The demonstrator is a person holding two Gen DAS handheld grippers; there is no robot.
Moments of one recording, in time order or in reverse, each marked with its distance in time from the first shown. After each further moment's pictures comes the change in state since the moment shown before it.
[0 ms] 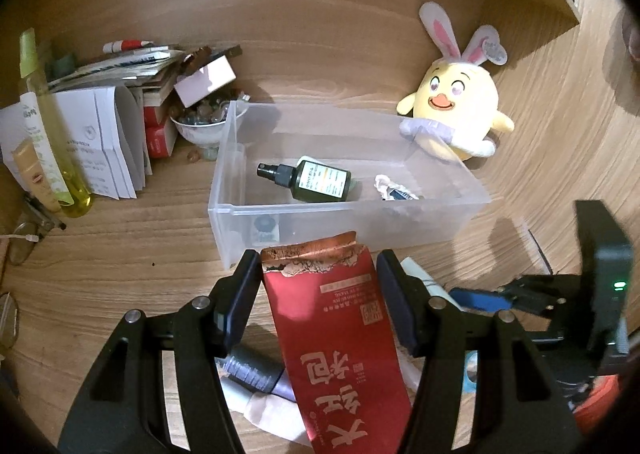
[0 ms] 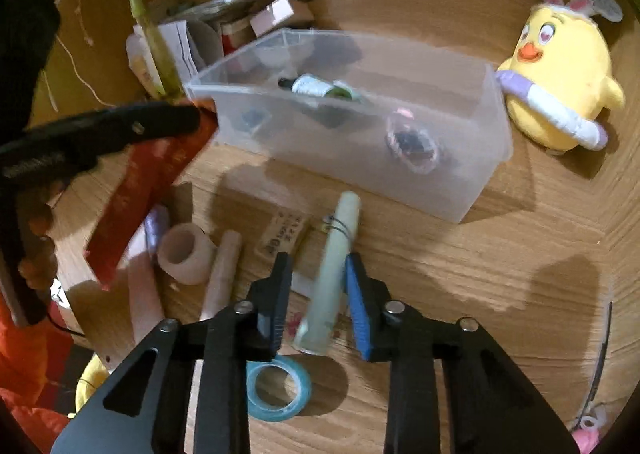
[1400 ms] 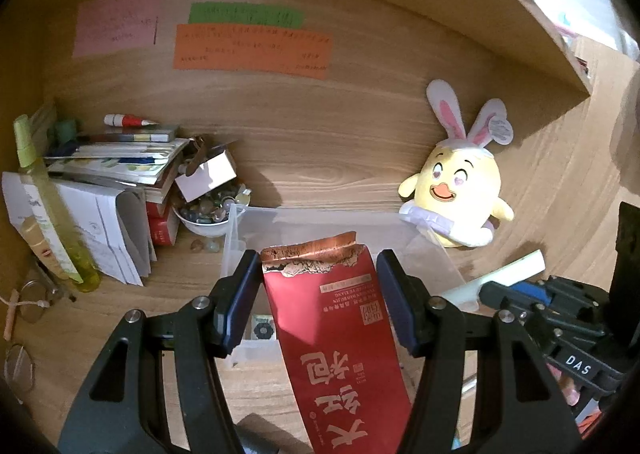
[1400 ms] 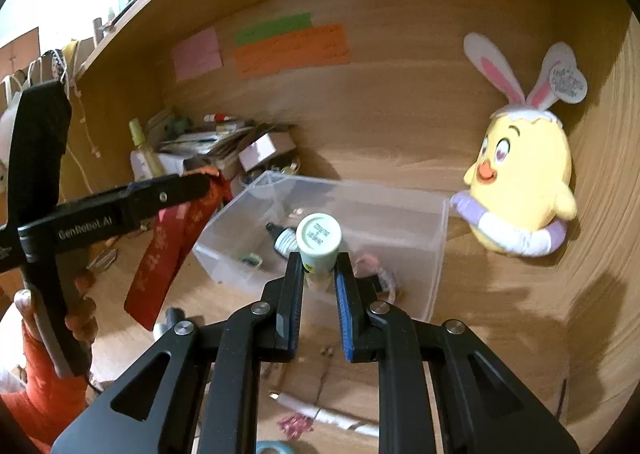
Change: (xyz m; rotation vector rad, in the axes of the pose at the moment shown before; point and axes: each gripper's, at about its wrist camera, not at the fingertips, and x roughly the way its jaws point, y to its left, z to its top) left arm -0.010 -0.004 0.077 -0.038 -0.159 0.019; right arm -0.075 -0.023 0.066 0.056 -0.340 -0.001
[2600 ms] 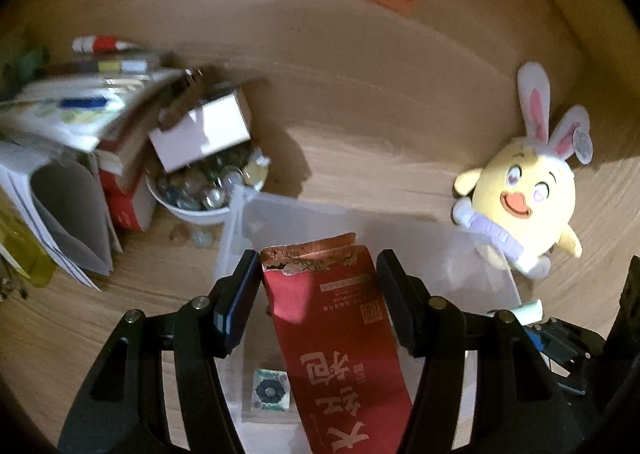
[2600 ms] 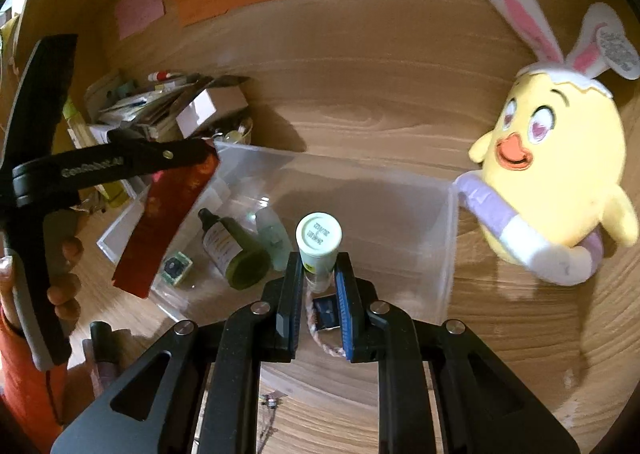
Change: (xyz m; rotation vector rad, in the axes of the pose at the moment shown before) left arm 0.117 0.042 0.015 -0.157 0.181 0.029; right arm 0.099 -0.038 0.012 -0.011 0.173 -0.044
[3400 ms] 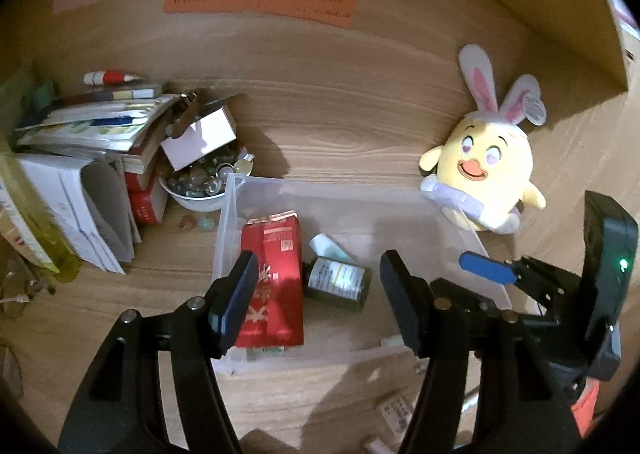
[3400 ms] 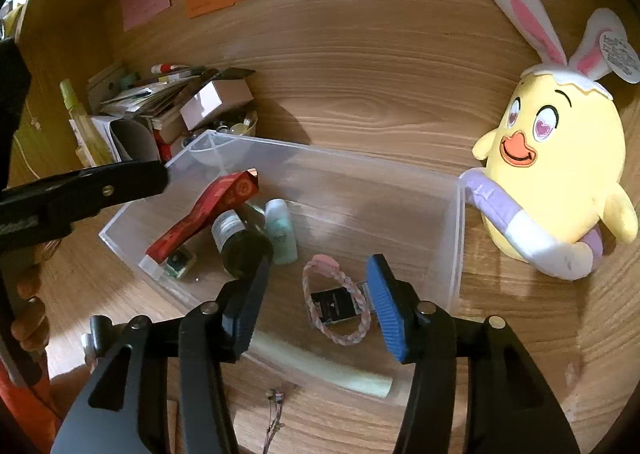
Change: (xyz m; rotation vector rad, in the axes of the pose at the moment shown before) left arm -0.063 -0.021 -0.033 0.127 -0.052 -0.015; right arm -0.006 0.009 -0.001 -0.014 0.005 -0.034
